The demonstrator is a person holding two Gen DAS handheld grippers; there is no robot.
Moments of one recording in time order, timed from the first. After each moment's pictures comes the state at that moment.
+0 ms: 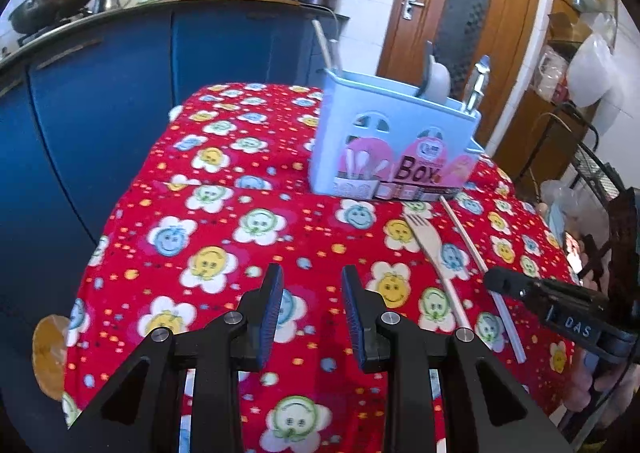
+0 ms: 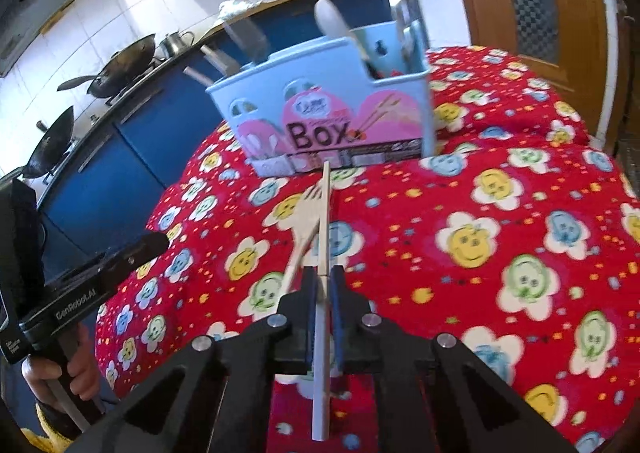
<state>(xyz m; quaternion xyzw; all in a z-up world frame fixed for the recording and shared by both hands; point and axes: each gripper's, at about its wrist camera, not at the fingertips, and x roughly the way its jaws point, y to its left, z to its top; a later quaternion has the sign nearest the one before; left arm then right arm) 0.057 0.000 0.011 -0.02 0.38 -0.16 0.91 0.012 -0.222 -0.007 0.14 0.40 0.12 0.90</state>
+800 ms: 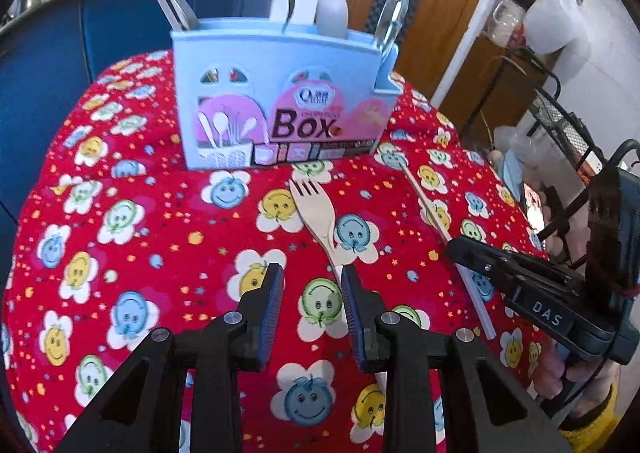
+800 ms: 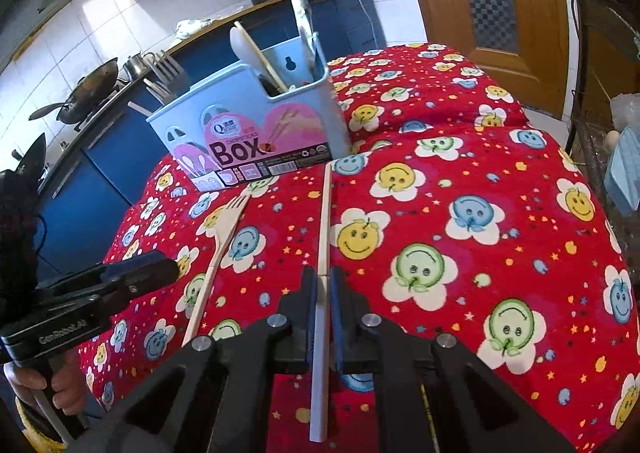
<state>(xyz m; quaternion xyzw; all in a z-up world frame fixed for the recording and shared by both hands) 0.071 -0.080 0.000 0.01 0.46 -0.25 0.85 0.000 -0.274 -0.014 0.16 0.40 0.06 0.90</state>
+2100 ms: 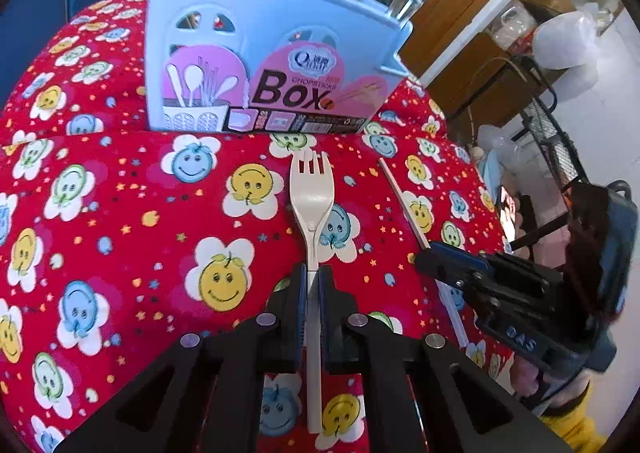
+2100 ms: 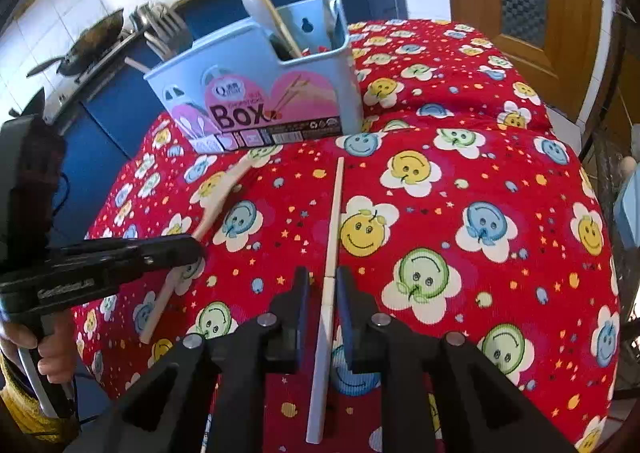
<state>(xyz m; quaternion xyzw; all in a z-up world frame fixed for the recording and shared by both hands) 0.091 -0.080 -0.009 -0.06 0.53 -0.29 0.80 0.026 -0.268 -0.013 0.10 0.48 0.09 0.87</state>
